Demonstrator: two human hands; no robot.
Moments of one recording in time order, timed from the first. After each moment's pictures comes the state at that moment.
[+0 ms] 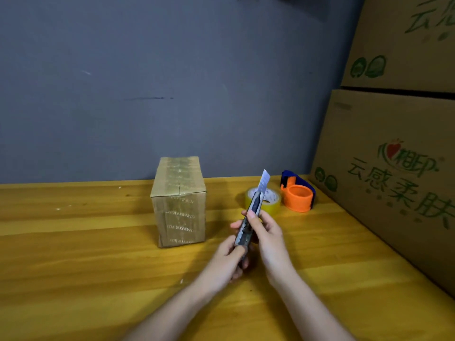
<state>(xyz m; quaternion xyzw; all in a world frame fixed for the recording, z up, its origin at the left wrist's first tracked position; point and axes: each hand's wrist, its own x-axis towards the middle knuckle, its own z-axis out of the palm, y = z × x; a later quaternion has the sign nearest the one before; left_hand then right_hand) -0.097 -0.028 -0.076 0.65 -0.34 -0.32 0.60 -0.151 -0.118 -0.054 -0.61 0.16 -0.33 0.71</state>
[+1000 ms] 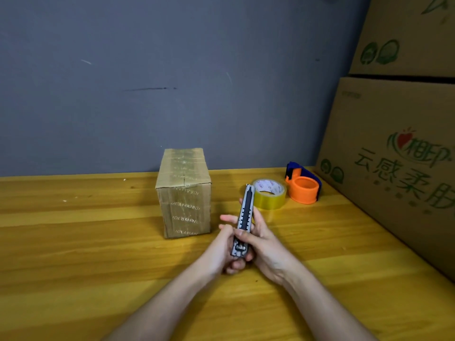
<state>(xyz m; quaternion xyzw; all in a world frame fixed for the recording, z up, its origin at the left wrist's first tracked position) -0.081 -0.027 -0.079 0.57 -0.31 -0.46 0.60 -0.151 -0.124 -0.082 -0.61 0.06 -0.15 0.77</state>
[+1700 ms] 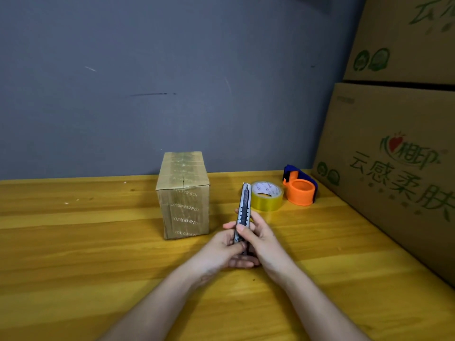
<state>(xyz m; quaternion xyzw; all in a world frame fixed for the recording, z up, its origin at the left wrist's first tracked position) -0.084 -0.020 -0.074 0.56 -0.34 -0.45 0.61 -0.156 -0.122 -0.078 -0.67 0.08 -0.19 0.72</state>
